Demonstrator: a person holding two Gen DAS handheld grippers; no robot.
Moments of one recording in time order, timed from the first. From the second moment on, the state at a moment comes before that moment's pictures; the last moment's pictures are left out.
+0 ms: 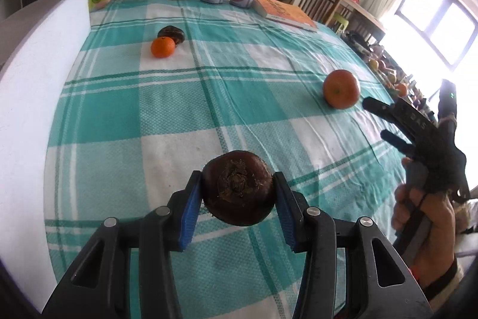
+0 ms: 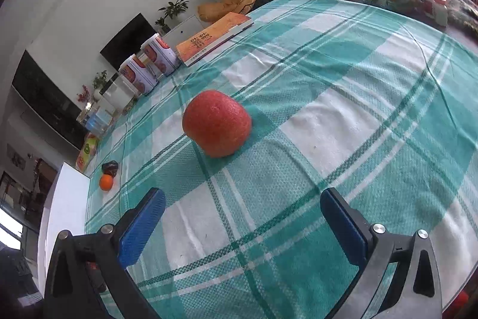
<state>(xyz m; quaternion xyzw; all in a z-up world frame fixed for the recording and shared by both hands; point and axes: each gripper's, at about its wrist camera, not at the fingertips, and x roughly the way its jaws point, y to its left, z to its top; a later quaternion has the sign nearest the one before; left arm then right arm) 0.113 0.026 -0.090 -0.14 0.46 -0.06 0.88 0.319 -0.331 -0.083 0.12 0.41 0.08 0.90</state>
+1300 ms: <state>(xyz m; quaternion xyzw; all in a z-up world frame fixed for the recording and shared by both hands) -0.007 0.292 -0.044 -0.17 0.41 0.20 0.87 0.196 0.060 -0.041 0.09 0.51 0.52 0.68</state>
